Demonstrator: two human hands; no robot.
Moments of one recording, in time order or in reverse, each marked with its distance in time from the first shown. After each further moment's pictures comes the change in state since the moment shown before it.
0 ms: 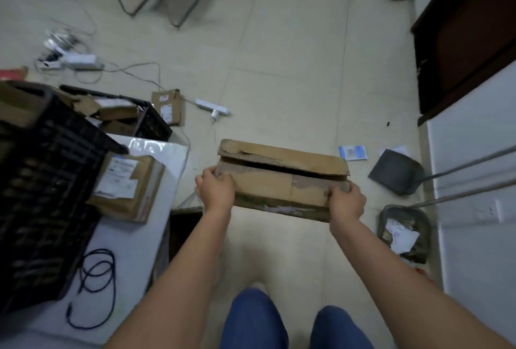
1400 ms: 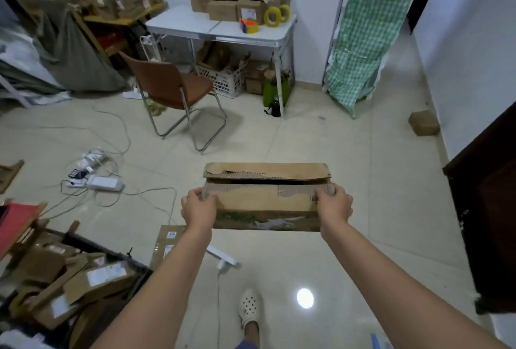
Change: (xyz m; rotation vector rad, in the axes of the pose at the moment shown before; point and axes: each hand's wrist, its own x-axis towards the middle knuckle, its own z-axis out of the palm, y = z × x) left_hand 0.391 0.469 0.033 -0.198 0.150 0.099; right_hand 0.210 -0.598 0.202 0.086 -0.174 -0.298
